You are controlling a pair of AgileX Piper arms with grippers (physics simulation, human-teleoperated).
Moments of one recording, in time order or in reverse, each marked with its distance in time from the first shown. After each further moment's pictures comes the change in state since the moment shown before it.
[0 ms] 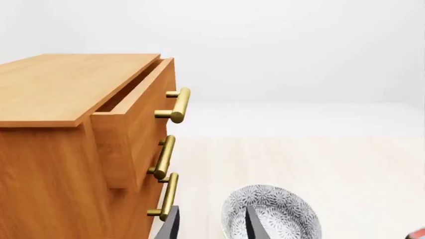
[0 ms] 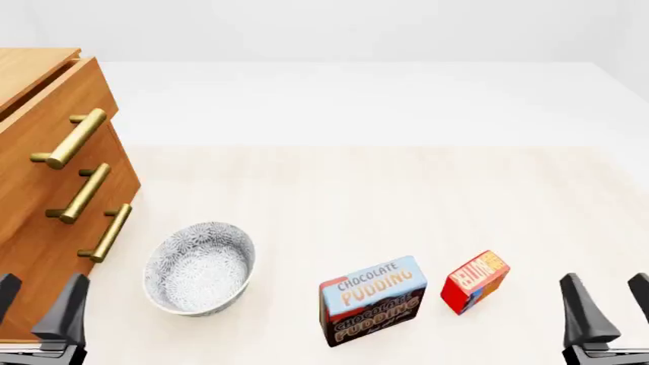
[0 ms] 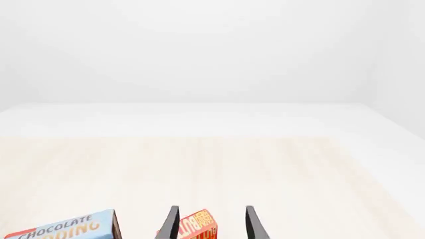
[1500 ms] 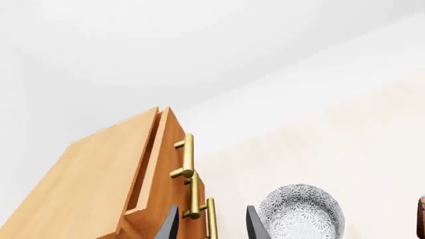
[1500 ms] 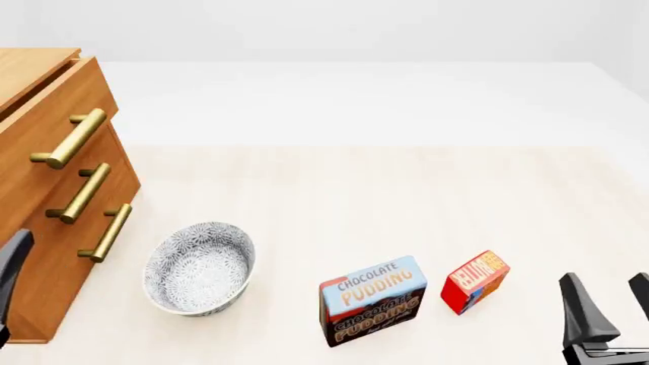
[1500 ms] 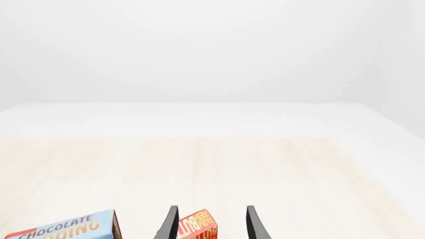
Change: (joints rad) left arm -0.074 0.172 -0.527 0.441 0.401; right arm 0.000 0.004 -0.003 -0.001 0.000
